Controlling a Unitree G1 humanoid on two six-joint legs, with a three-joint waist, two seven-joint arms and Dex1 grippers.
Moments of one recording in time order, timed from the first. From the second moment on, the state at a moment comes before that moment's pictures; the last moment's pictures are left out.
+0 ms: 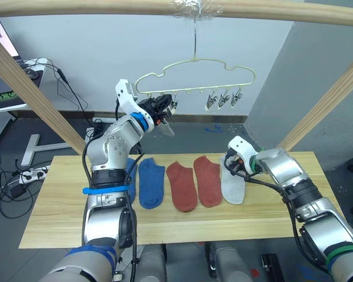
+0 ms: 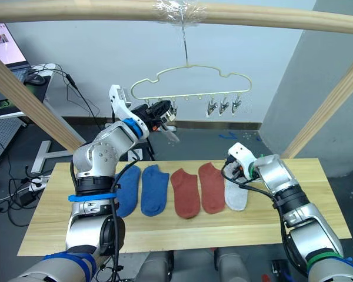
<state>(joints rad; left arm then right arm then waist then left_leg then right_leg) -0.84 0.18 0.33 0.23 -0.60 0.79 -0.32 -0.70 -0.50 0.28 0.18 -0.01 0.96 0.79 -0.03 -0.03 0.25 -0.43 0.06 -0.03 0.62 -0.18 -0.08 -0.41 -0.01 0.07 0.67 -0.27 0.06</state>
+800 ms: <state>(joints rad) -0.89 0.20 0.48 0.28 -0.86 1.05 -0.21 -0.87 -0.07 -0.19 -0.09 0.45 1.44 0.61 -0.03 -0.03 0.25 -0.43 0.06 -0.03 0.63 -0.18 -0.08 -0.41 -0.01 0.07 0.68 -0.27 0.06</state>
